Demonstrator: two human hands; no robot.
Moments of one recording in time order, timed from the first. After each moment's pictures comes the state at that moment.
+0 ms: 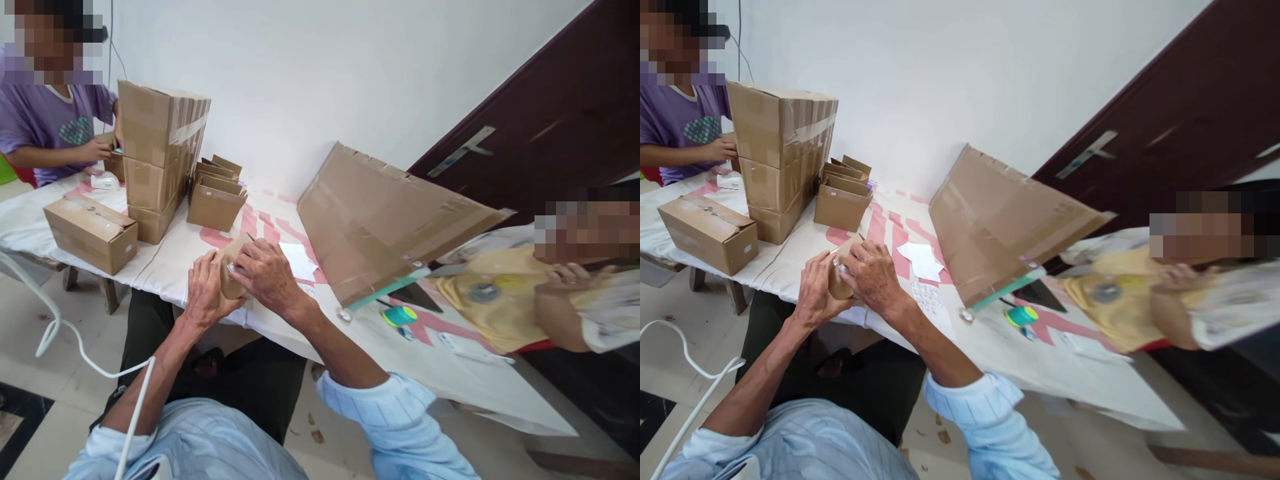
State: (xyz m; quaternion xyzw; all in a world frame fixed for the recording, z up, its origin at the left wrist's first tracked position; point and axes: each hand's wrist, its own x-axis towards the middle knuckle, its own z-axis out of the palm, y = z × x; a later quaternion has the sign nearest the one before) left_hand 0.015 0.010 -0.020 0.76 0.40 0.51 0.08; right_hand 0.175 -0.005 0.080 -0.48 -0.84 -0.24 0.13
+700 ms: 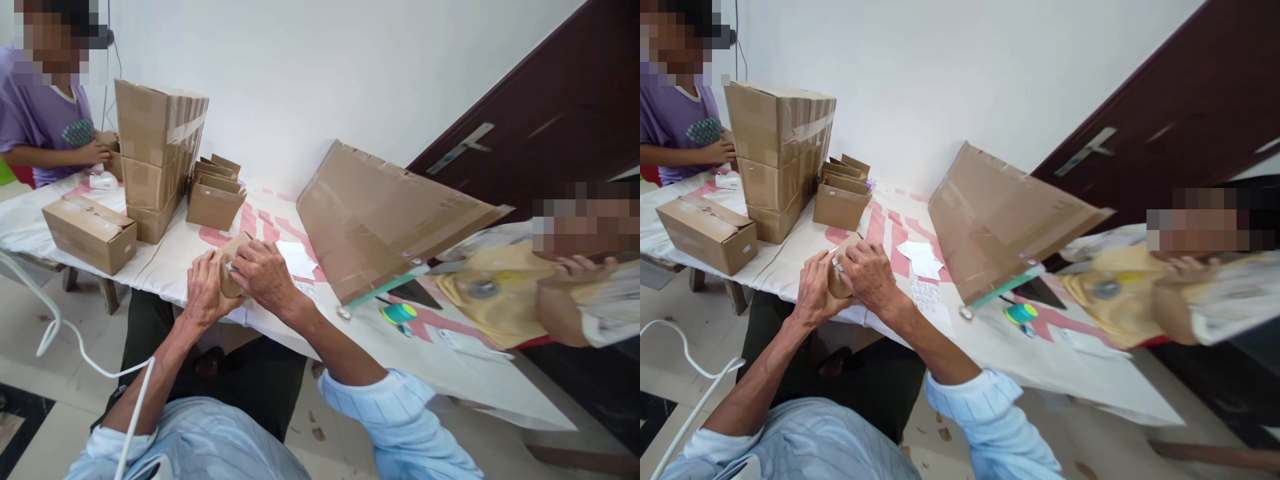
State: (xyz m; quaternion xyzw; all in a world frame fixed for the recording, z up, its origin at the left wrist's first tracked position) left_hand 0.013 0.009 -0.018 0.76 0.40 0.50 0.07; right_hand 0.165 -0.009 0.085 -0.48 -0.84 -0.25 0.07
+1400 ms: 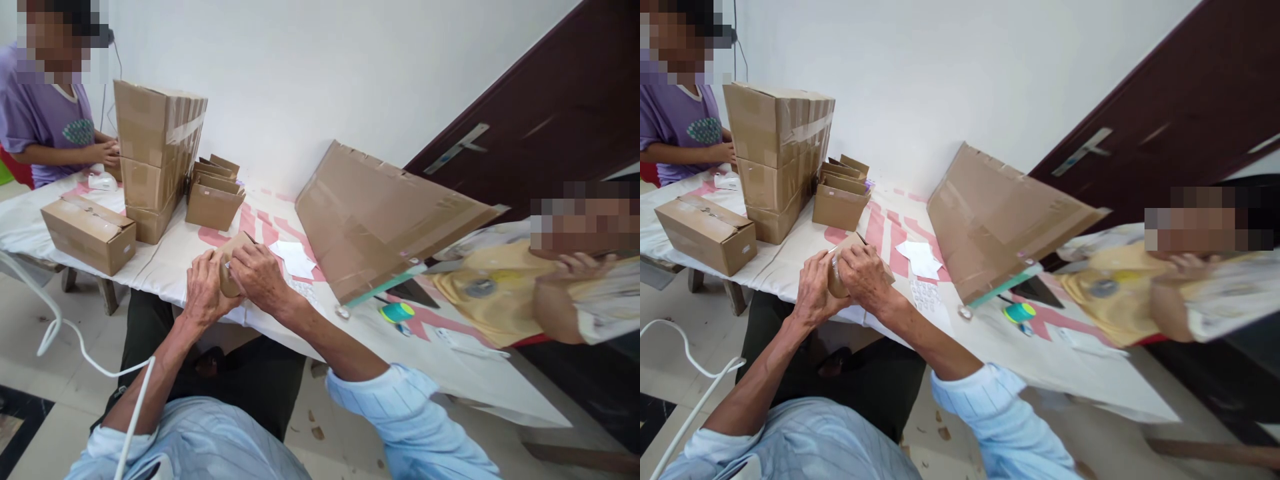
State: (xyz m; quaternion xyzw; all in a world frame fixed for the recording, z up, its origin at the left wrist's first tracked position) left_hand 0.012 0.009 -0.015 0.77 0.40 0.50 0.07; right_hand 0.165 0.000 0.068 -0.43 -0.85 -0.31 0.09
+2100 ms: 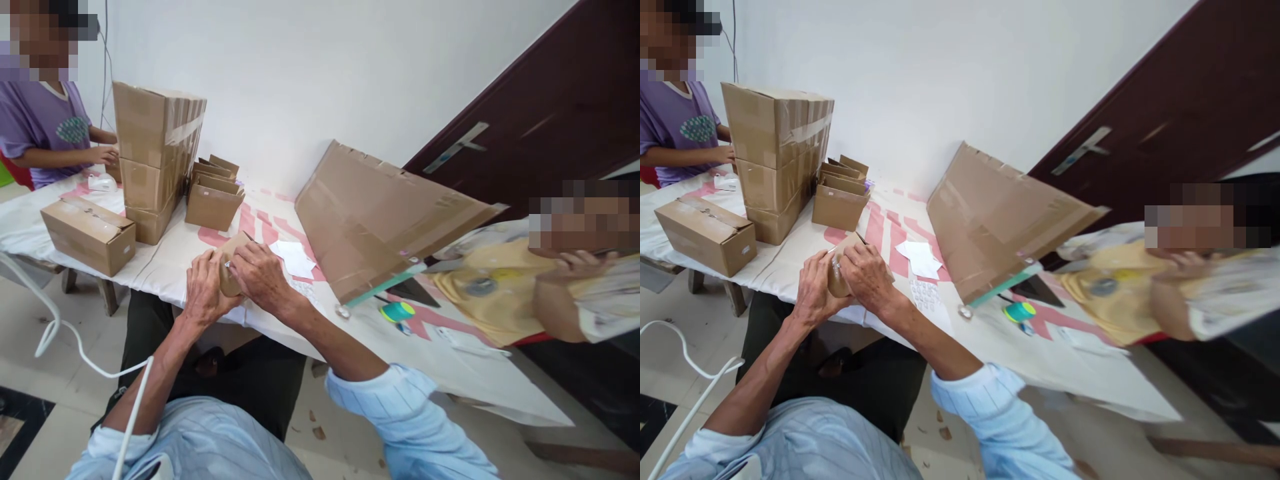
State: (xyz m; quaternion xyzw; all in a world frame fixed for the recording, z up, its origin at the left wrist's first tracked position) left_hand 0.012 0.011 -0.016 0.77 0.40 0.49 0.07; right_hand 0.168 0.000 0.070 -0.45 -0.84 -0.27 0.11
